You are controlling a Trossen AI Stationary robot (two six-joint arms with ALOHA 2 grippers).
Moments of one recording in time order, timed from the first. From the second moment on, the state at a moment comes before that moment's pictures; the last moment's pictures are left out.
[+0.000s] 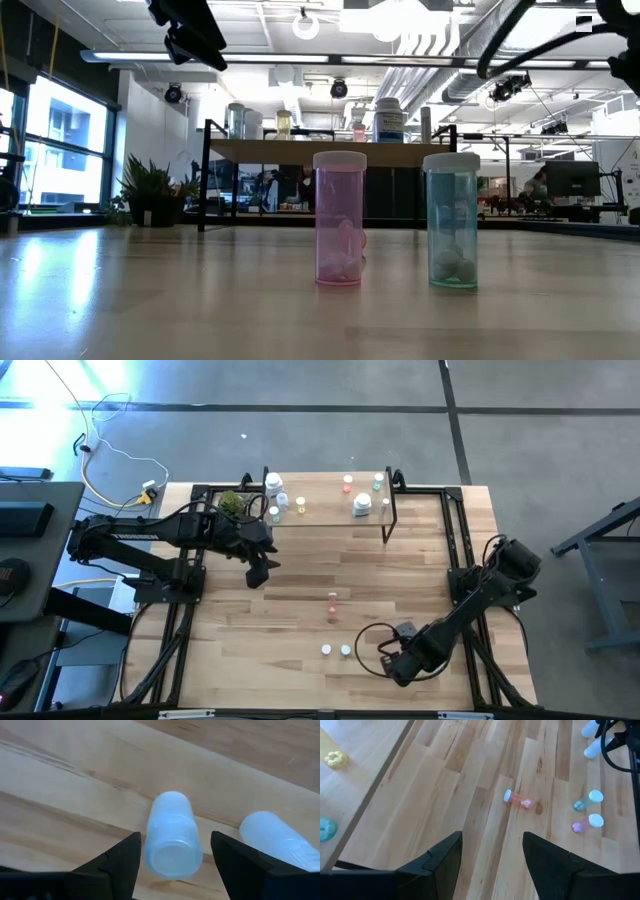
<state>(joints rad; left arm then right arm) 0.15 1.13 1.06 -0.76 -0.05 -0.26 0.76 1.74 1.11 -0.82 -0.12 1.99</state>
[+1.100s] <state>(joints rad) 0.15 1.13 1.06 -0.76 -0.06 -0.26 0.56 1.74 1.44 -1.14 -0.09 1.64</state>
